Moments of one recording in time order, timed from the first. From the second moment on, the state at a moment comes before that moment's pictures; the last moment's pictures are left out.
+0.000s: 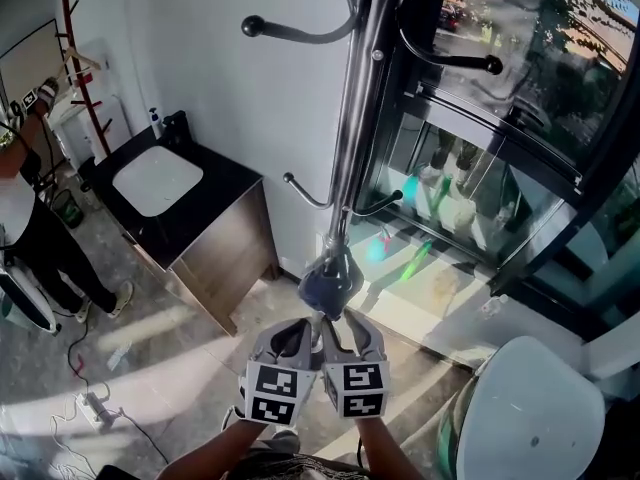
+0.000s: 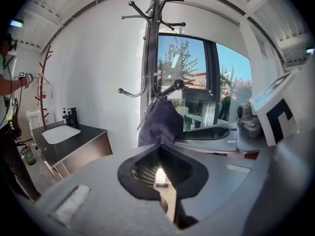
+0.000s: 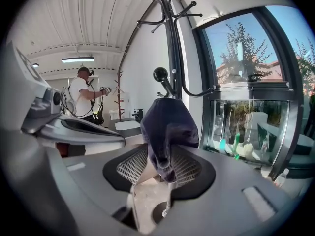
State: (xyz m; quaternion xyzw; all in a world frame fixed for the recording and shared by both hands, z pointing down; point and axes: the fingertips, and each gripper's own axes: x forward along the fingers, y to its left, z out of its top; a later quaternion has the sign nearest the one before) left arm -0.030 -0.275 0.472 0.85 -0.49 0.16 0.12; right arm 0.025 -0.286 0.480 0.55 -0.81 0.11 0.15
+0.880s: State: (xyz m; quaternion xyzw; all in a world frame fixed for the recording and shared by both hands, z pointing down) left arm -0.039 -0.307 0.488 0.85 -0.48 0.16 0.13; right arm 0.021 -0.324 0.494 0.57 -0.80 0.06 0.18
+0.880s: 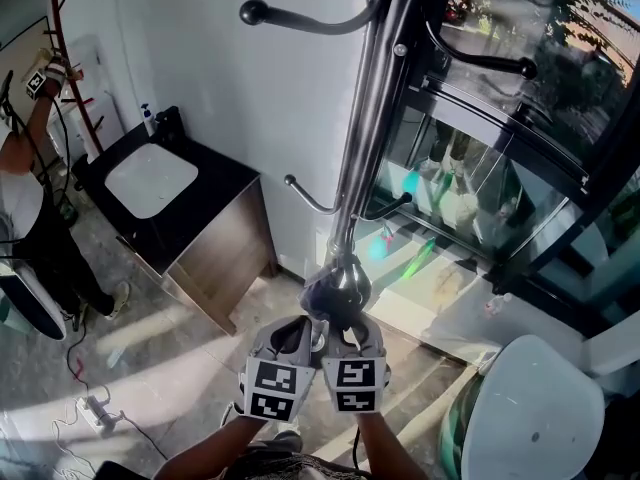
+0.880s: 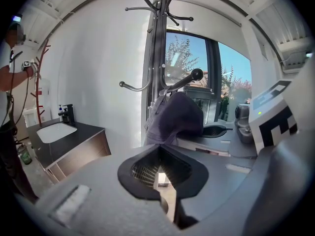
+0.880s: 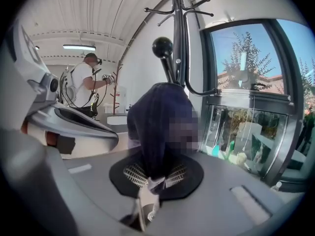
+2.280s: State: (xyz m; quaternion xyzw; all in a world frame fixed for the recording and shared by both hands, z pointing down) left arm -0.032 -0.233 0.453 0.85 -0.49 0.14 0.10; right arm 0.033 -0.244 0.440 0.58 -0.80 0.00 0.15
